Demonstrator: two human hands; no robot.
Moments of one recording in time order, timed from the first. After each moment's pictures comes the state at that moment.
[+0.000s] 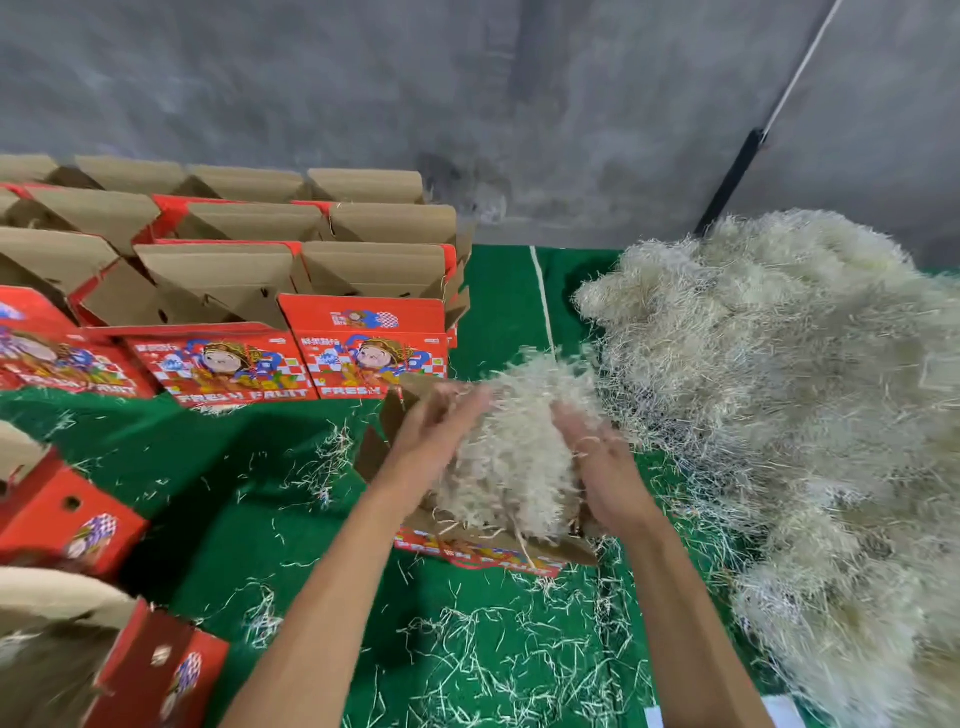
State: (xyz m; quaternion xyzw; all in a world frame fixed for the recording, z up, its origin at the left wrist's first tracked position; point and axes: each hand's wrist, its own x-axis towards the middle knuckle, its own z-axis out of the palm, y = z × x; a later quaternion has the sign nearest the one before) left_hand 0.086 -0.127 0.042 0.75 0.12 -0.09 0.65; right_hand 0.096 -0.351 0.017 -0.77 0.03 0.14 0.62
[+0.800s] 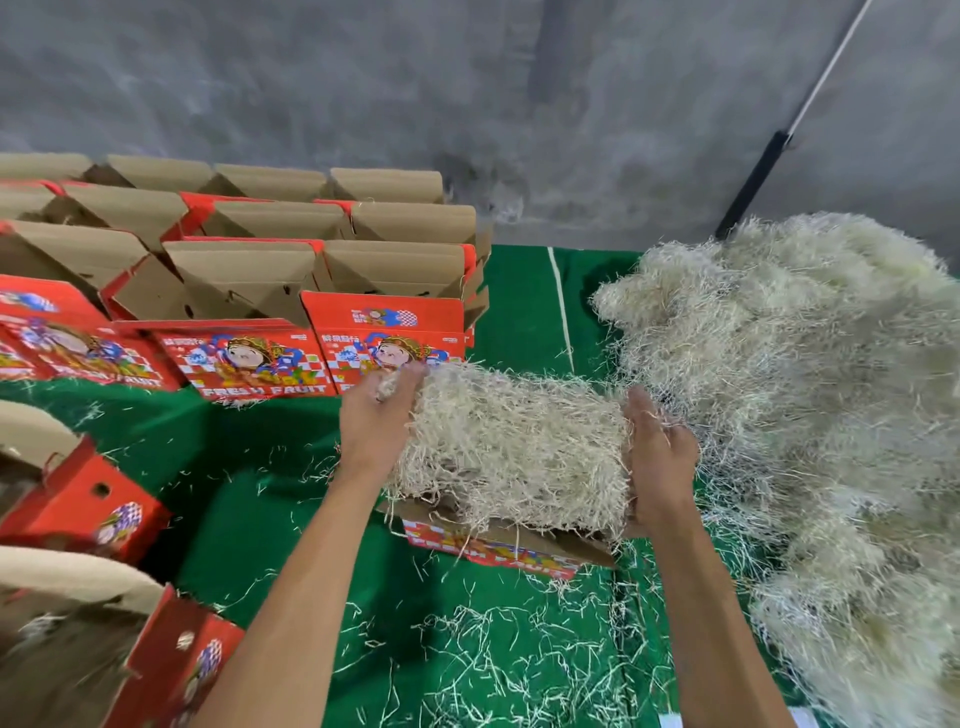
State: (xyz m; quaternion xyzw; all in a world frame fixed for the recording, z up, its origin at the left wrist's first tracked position) left_hand 0.103 -0.066 0.033 0.76 0.22 0.12 0.60; right_hand 0.103 -0.356 0.036 -0.73 0.15 -0.07 0.66
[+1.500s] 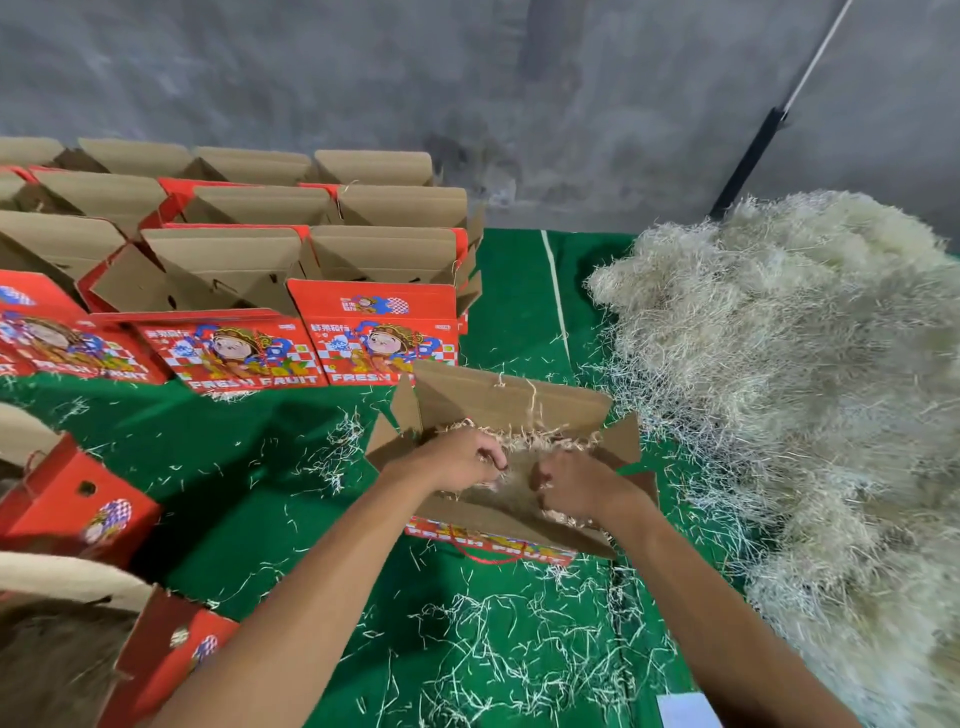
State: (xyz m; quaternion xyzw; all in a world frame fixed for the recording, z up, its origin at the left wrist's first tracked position) left_hand 0.121 -0.118 -0.010 0.90 -0.04 -0.28 0.32; right_hand 0.122 -0.325 -0.014 -0.94 -0.17 0.27 0.13
